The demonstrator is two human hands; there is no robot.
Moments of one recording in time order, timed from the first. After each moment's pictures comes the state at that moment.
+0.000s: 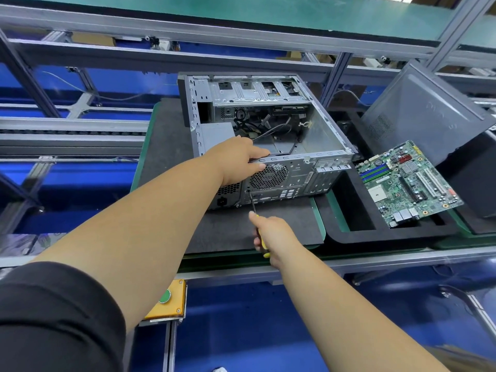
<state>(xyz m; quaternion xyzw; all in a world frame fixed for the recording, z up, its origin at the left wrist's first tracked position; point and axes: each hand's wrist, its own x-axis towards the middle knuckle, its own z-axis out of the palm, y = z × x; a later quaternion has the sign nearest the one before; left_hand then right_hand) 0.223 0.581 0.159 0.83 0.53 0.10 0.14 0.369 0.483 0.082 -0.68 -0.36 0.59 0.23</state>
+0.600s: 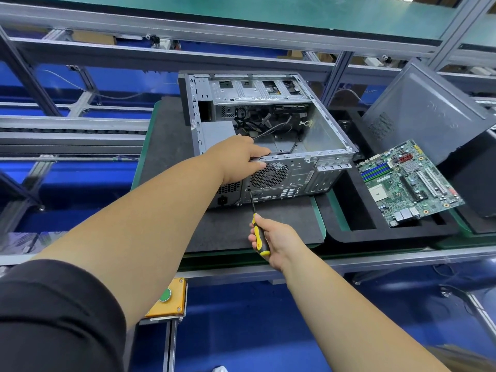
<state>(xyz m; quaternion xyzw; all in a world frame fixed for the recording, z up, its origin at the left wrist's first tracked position) 0.223 0.582 0.157 0.83 0.53 0.11 0.14 0.380 0.482 0.069 -0.58 -0.20 0.72 0.30</state>
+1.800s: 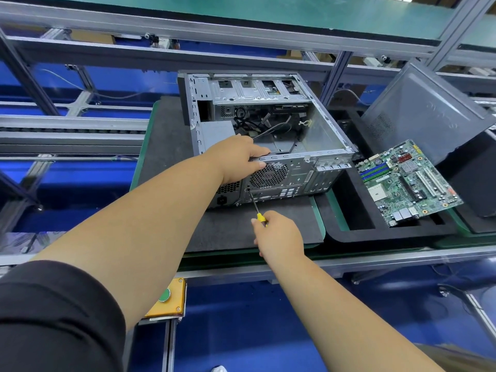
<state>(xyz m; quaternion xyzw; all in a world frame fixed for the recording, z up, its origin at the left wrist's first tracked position) 0.222 0.582 0.156 0.83 0.53 0.11 0.14 0.377 0.473 0.075 -0.71 -0.62 0.31 0.15</state>
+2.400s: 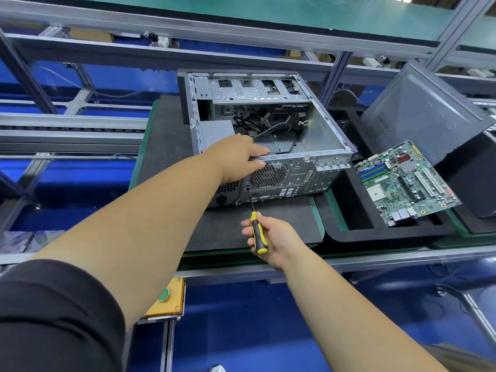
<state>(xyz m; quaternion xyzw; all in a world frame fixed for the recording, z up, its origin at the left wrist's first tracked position) 0.222 0.582 0.157 0.83 0.53 0.11 0.14 0.380 0.478 0.078 -0.56 -0.25 0.74 0.27</state>
